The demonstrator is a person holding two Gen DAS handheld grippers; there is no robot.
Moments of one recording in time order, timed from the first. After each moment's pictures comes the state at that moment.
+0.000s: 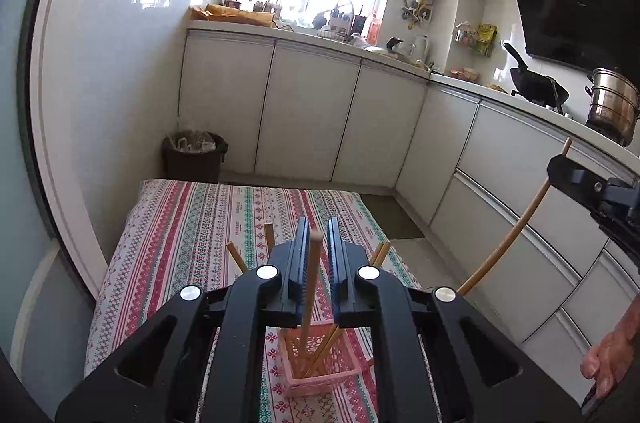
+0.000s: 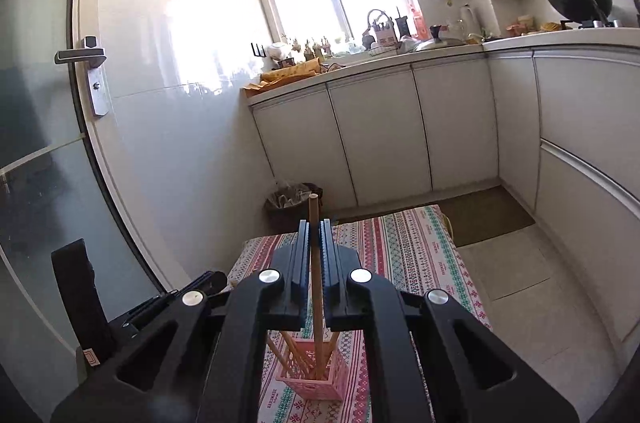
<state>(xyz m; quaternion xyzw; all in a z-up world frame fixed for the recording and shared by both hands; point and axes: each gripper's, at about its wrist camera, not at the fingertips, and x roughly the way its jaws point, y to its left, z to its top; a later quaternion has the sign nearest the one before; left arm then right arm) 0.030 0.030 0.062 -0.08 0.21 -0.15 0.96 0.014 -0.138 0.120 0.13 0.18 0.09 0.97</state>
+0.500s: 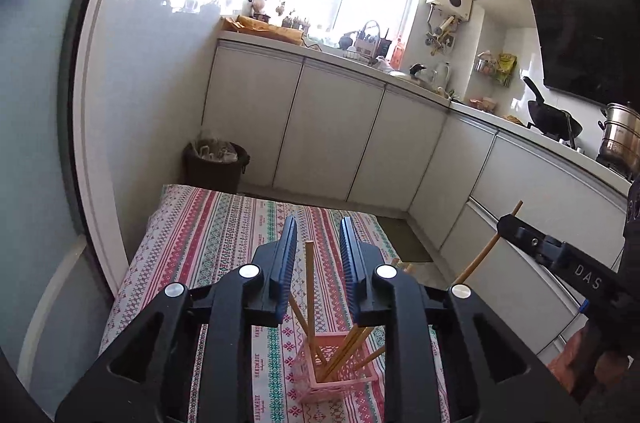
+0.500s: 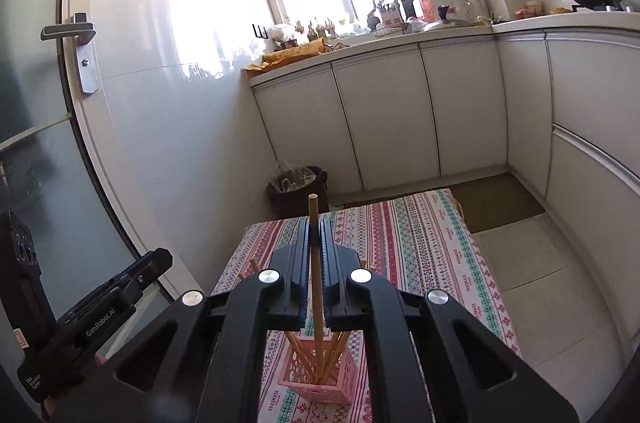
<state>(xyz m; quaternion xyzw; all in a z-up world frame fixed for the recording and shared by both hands) 0.020 0.065 0.073 -0.11 0.18 -0.11 0.97 0.046 -0.117 0.093 0.13 0.21 0.10 0.97</state>
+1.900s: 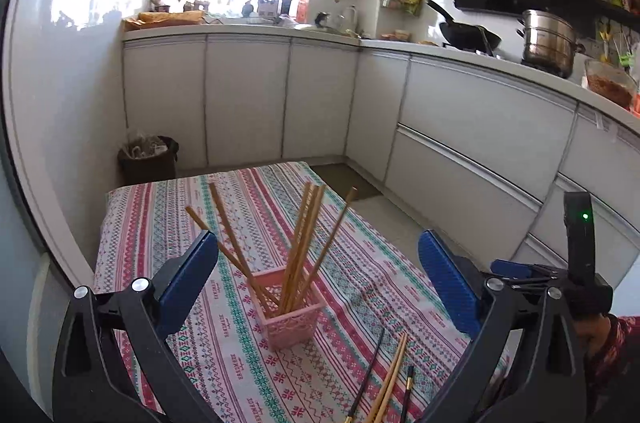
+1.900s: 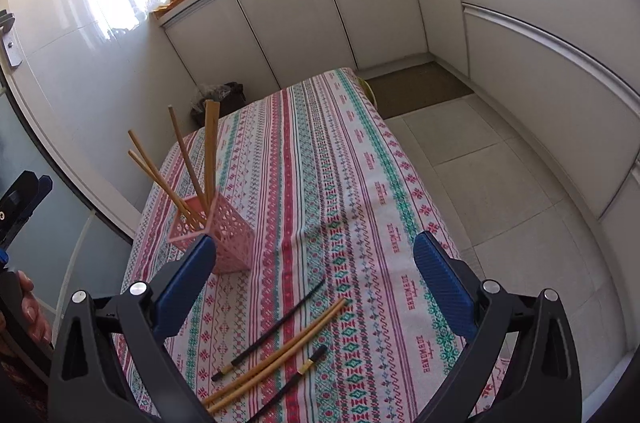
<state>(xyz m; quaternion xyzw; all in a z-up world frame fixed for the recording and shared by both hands) -0.027 0.011 0.049 0.02 0.23 -0.27 0.94 -0.038 -0.217 -0.019 0.19 0.37 -0.01 0.91</state>
